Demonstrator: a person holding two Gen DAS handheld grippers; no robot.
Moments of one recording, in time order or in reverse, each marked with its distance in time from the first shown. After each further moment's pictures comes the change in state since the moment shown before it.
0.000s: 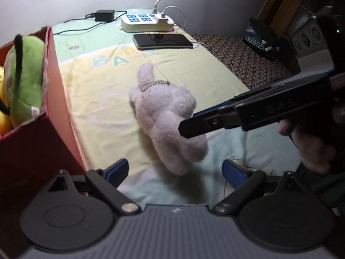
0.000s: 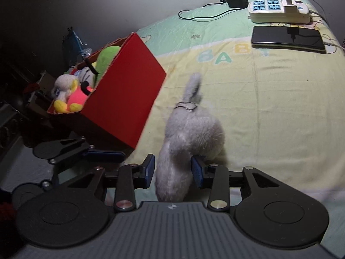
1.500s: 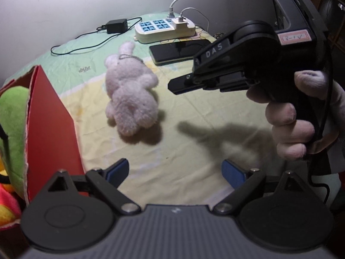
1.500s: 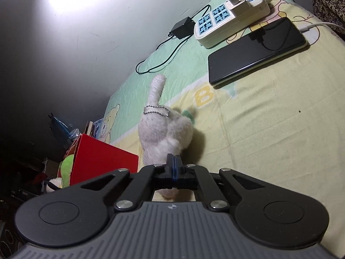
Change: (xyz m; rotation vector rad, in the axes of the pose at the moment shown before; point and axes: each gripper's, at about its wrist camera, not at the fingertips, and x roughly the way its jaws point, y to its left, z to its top) left arm 0.050 -0.008 0.058 0.075 0.019 0.216; right arm 0.031 -0.095 0.070 0.318 -0.230 -0.024
